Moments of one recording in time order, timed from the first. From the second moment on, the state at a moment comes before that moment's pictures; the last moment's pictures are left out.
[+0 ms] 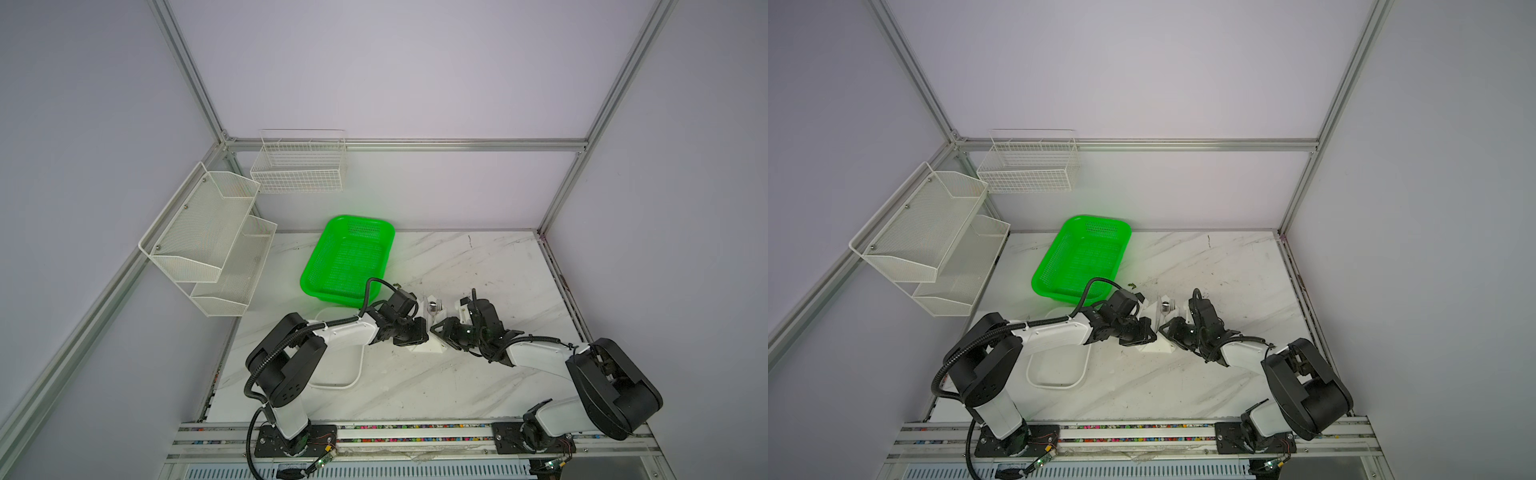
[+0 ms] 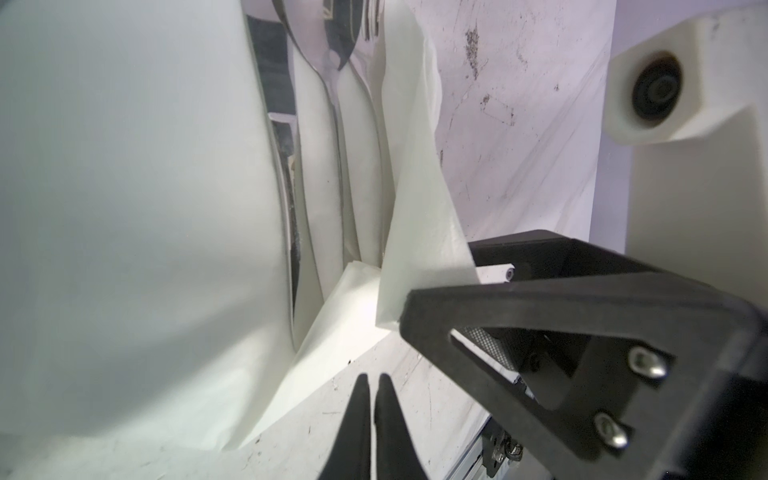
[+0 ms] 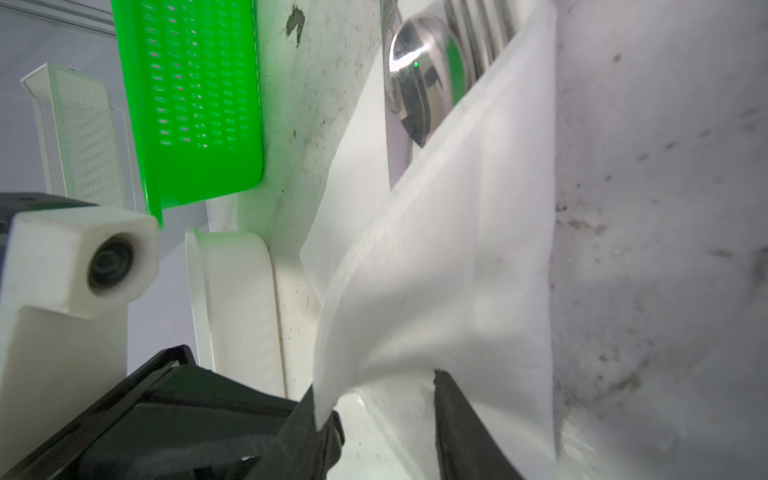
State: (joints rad) left arm -0.78 1.75 1.01 -0.17 0.36 -0.83; right arm 0.52 1.43 0.50 0.22 -0.43 0.99
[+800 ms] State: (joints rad) left arm -0.76 1.83 1.01 -0.19 0.33 -0.86; right arm 0.52 1.44 0.48 0.21 -0.49 0.93
